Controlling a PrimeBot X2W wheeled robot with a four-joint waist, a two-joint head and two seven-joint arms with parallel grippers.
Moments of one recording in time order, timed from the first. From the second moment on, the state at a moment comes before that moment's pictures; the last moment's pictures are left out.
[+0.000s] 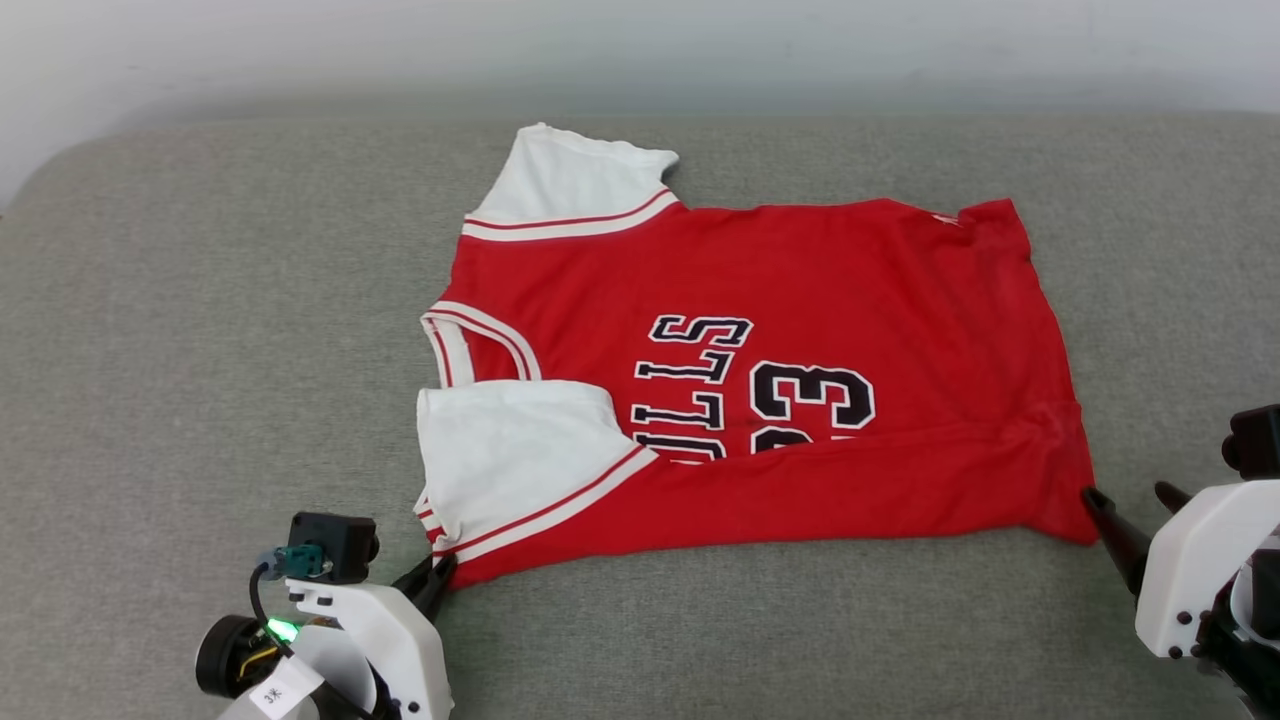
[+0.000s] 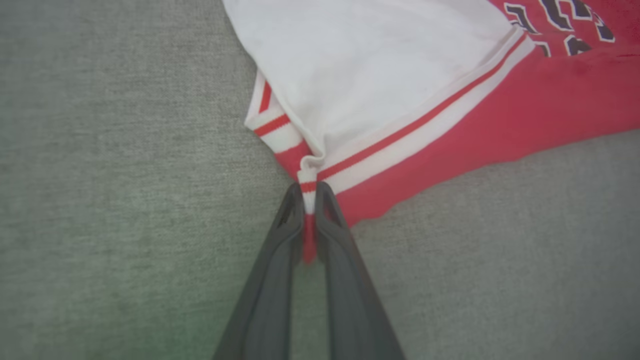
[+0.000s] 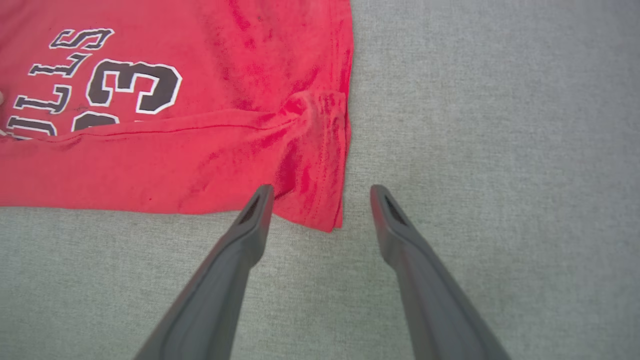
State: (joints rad) left arm -0.18 0.47 -0.51 0.20 -0.72 0.09 0.18; right arm -0.10 -0.22 -0.15 -0.11 0.31 0.13 0.76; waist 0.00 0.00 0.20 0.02
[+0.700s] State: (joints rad) left arm -0.17 0.53 -0.50 -0.08 -0.67 0.14 0.19; right arm -0.15 -0.19 -0.18 0.11 0.20 0.13 0.74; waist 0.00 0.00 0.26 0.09
